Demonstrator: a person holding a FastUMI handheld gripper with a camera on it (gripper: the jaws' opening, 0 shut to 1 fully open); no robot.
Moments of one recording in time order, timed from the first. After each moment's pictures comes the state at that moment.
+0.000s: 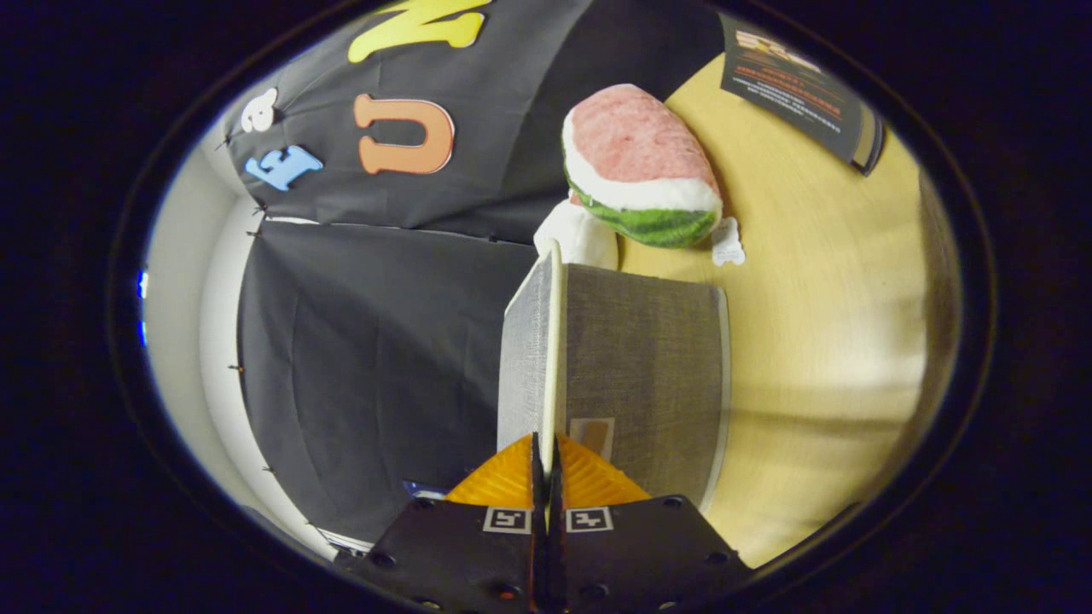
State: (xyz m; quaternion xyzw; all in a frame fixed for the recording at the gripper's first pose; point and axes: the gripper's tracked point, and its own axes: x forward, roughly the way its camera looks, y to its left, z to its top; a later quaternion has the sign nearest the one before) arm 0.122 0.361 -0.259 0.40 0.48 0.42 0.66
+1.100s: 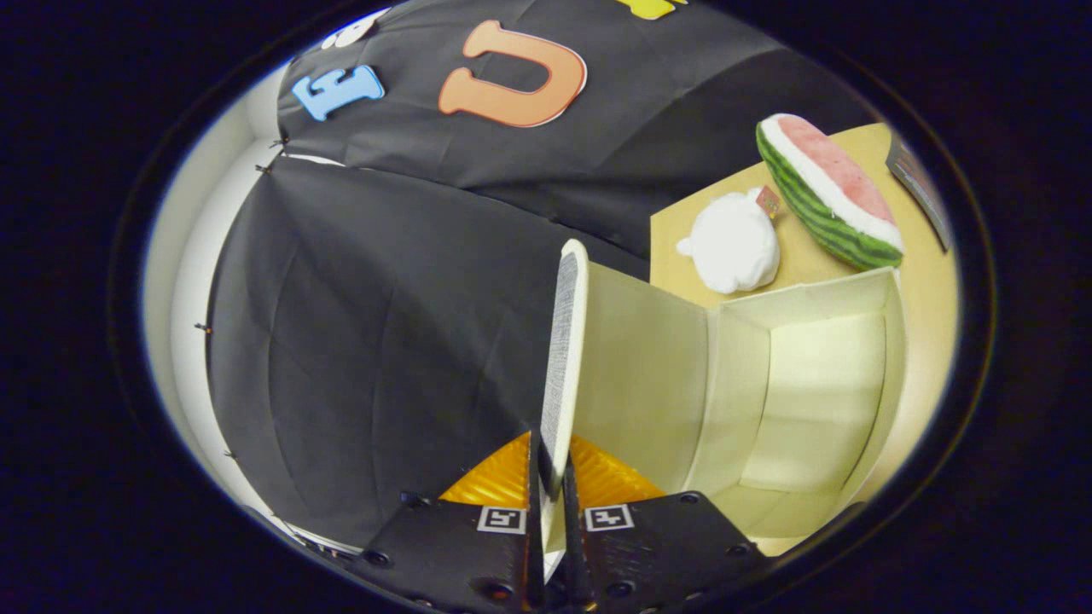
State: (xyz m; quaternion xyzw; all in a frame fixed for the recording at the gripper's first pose) arm 0.077 0.560 -0.096 0.34 0.47 0.41 0.71
